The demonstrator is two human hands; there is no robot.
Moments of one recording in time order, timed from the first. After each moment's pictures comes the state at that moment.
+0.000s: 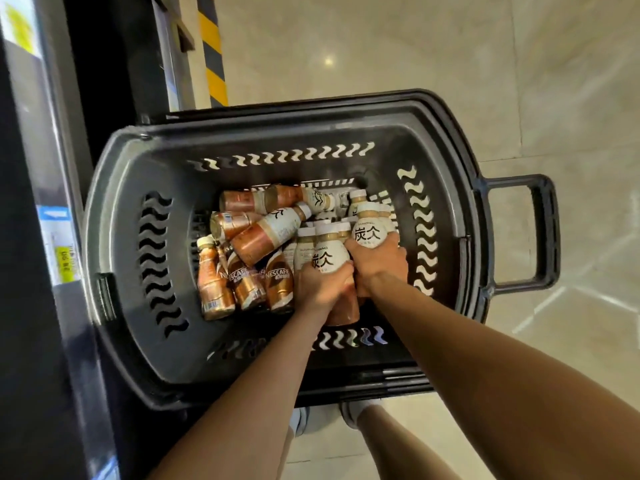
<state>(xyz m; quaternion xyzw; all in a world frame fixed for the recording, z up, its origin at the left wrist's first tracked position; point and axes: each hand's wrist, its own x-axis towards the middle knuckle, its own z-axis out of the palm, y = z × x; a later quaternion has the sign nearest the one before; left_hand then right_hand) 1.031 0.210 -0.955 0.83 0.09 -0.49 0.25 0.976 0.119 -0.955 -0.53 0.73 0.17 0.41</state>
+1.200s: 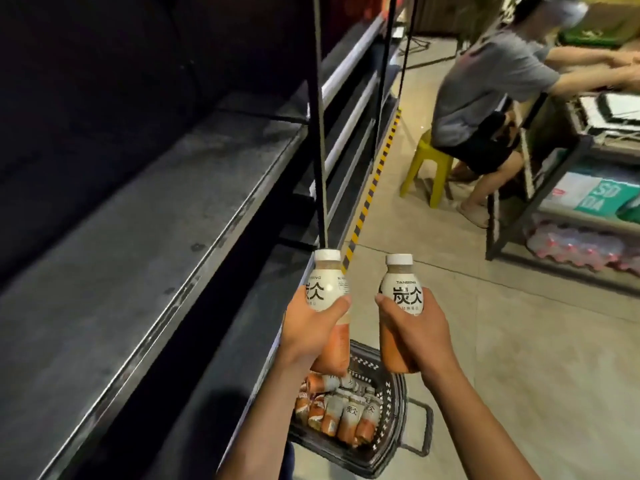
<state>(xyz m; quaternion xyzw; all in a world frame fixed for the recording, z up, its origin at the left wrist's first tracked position) 1.050 0.245 -0.161 0.75 0.02 -0.21 0.62 0.974 0.095 -0.175 -0.71 0.39 -0.13 0.57</state>
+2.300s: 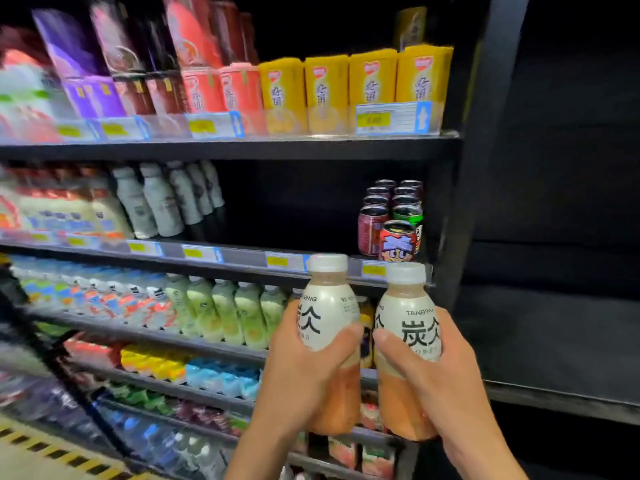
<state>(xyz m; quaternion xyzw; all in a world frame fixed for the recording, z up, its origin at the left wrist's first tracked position) 0.502 0.723 0.043 0.65 0.32 0.41 0.56 0.635 0.632 0.033 -0.64 -0.33 0.24 0.65</state>
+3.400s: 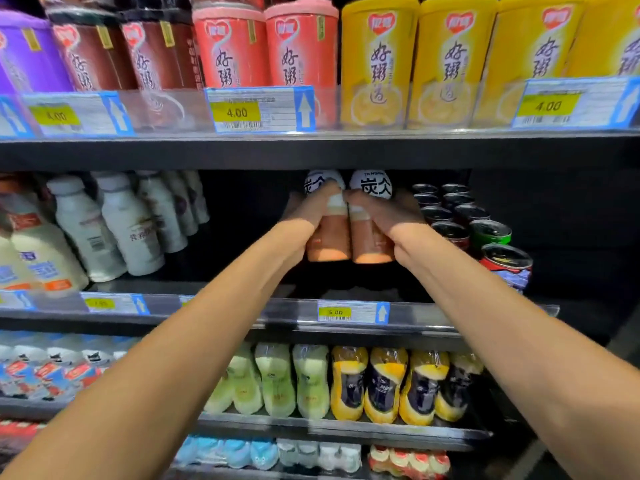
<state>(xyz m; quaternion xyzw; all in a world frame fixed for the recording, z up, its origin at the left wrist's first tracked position) 0.600 1.075 0.103 0.58 0.32 0.36 0.65 0.694 0.980 0.107 -0.70 -0.24 0.16 0.65</state>
